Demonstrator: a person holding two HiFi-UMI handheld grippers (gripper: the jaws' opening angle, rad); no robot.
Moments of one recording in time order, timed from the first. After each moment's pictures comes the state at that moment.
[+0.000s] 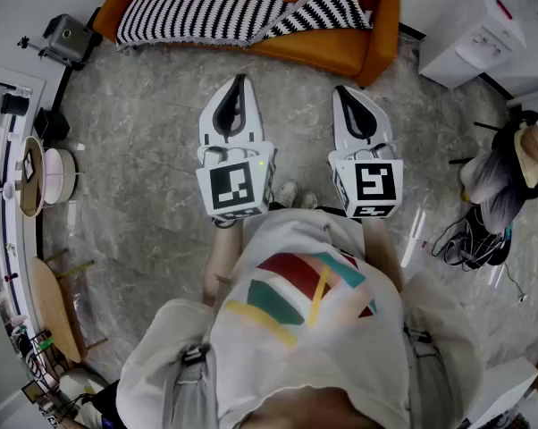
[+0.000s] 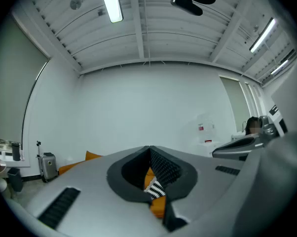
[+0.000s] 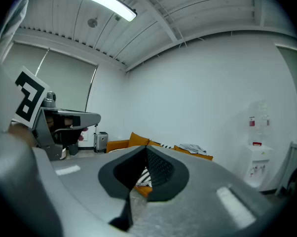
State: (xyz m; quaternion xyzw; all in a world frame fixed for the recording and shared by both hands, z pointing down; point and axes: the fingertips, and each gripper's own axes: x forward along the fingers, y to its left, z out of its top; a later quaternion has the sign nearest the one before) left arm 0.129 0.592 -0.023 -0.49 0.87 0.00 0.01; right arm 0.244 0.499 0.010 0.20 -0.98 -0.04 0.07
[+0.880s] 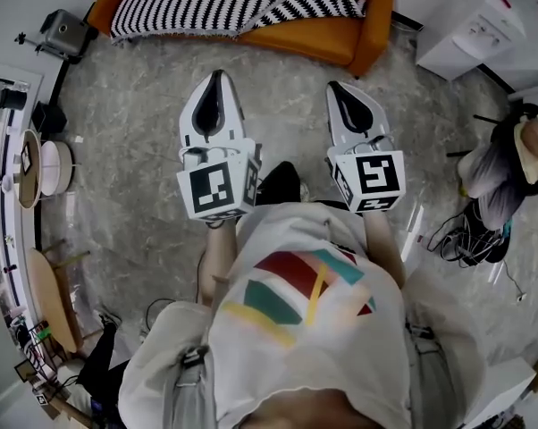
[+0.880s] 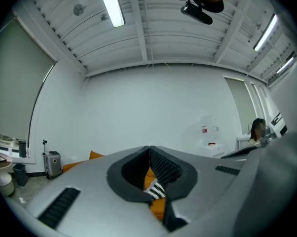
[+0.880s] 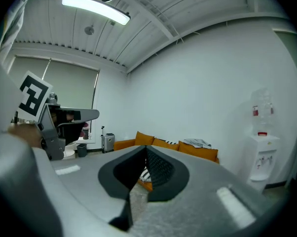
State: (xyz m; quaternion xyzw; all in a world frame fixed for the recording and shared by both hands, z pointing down) left arm 0.161 0.591 -0.027 -0.47 0.88 0.03 0.03; right arm 0.283 0.483 0.028 0.15 -0.99 -0.01 0.06
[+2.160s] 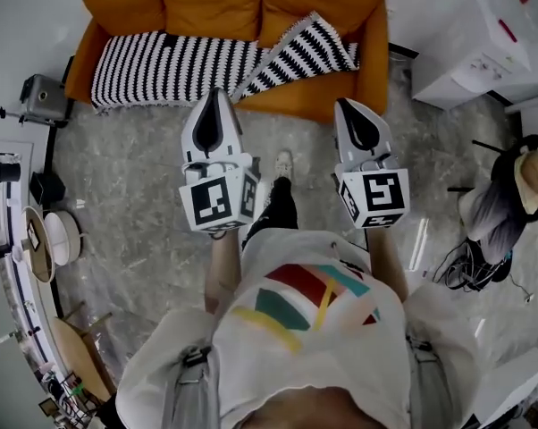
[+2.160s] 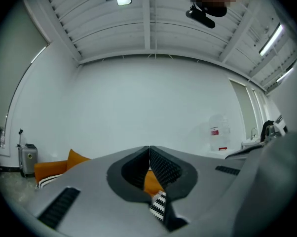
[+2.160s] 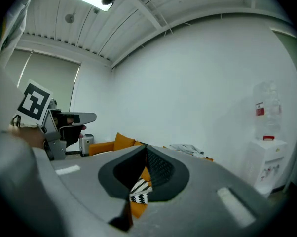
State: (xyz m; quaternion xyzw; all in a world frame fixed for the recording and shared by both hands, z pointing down) left arm -0.028 0.352 -0.019 -0.51 0.86 0.05 0.02; right arm 0.128 0.249 0.028 0.23 -0.97 0.00 0.07
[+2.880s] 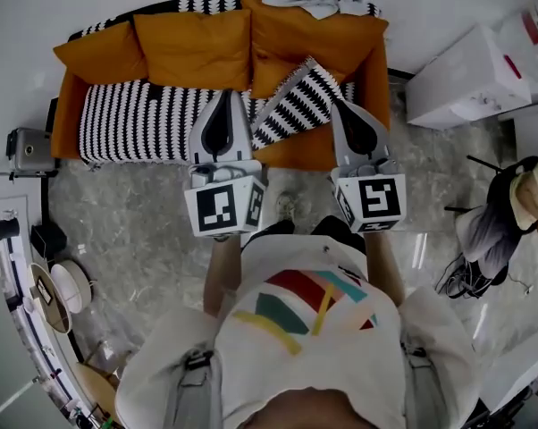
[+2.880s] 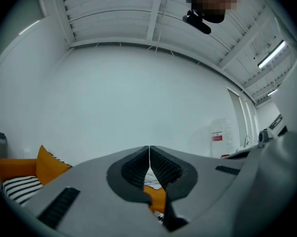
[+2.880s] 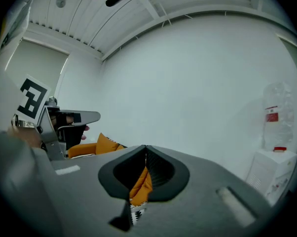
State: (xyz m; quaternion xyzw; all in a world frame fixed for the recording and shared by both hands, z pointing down) left arm -0.163 0.156 -0.039 -0.58 0.81 0.07 0.01; right arm -0.022 0.082 0.009 0.27 -0.96 -0.02 0.07
